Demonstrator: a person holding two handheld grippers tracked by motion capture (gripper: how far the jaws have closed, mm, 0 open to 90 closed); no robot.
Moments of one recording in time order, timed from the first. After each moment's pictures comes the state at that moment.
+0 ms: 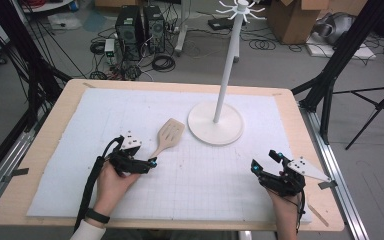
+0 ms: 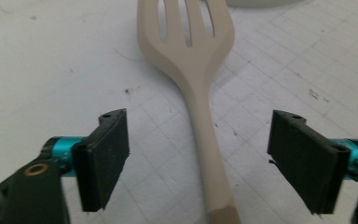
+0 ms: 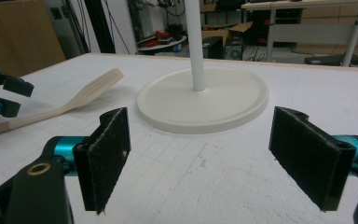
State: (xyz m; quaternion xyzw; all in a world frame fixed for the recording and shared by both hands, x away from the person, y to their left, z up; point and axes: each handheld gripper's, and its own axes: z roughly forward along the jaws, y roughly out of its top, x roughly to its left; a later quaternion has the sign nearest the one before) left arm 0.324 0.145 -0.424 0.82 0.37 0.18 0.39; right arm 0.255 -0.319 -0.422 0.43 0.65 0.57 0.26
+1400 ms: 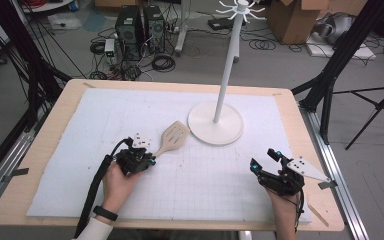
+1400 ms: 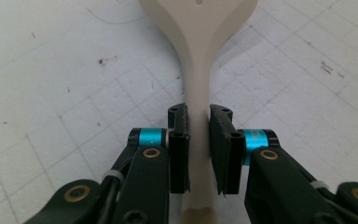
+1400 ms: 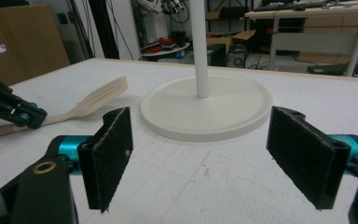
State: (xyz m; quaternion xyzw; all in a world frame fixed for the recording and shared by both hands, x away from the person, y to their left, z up) left arm 0.329 0.132 -0.433 0.84 0.39 0.16 0.34; right arm 0.256 -0.317 -0.421 0.41 0.65 0.58 0.27
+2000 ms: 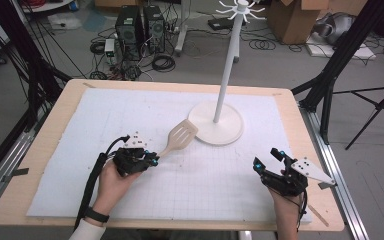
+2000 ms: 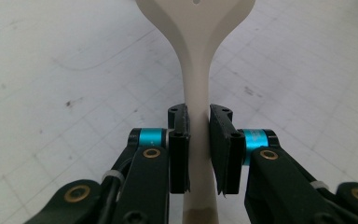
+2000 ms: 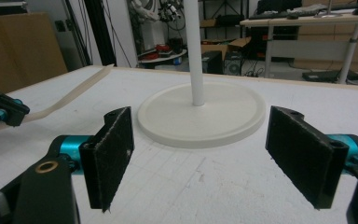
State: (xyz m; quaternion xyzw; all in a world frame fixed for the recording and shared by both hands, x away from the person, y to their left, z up) left arm 0.318 0.136 -0.408 0.85 0.31 0.12 0.41; right arm 0.252 -0.322 -0.416 0.41 0.64 0.59 0.28
